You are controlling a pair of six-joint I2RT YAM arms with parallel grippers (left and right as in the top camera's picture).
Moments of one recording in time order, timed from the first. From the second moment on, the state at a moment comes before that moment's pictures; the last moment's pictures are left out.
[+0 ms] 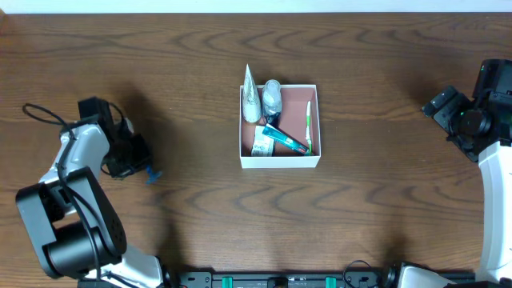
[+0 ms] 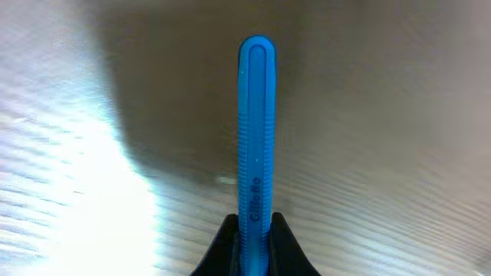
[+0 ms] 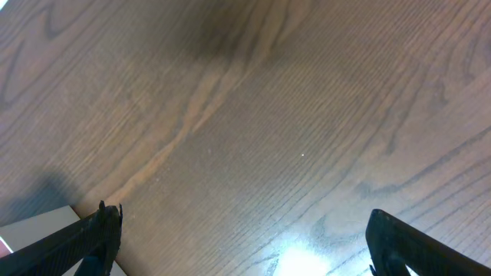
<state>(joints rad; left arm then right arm) 0.33 1.75 1.06 -0.82 0.25 -0.15 -0.24 1.38 1.32 -1.02 0.10 0.60</state>
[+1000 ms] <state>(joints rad) -0.67 1.38 1.46 -0.76 -0.21 -0.33 -0.24 1.38 1.32 -1.02 0.10 0.60</state>
